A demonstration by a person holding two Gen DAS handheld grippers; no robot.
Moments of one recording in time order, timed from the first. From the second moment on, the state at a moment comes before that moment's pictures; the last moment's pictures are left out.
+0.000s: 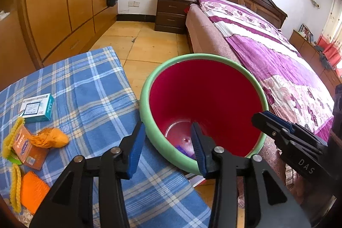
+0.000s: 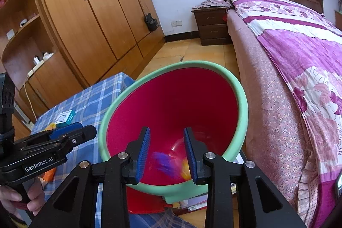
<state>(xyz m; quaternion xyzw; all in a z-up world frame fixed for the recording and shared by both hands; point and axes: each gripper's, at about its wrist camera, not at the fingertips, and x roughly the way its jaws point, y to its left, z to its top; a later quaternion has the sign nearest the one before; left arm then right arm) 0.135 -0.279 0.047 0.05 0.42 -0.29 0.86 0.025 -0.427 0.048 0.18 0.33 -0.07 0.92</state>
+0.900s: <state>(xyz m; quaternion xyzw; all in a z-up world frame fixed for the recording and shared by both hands) 0.105 -0.140 0.080 0.00 0.40 -0.19 0.90 -0.011 -0.350 0.101 0.17 0.31 -0.05 0.93</state>
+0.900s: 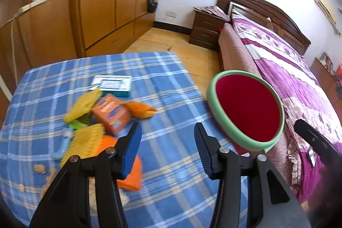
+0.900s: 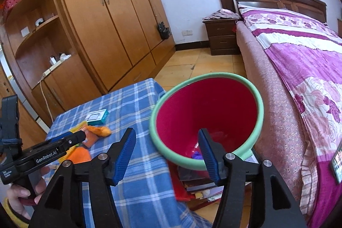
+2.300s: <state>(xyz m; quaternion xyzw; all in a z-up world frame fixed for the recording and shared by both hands) 0.082 0.049 0.001 -0.03 0.45 -0.06 0.89 0.014 -0.203 0.061 0.13 0.39 0.05 0.91</state>
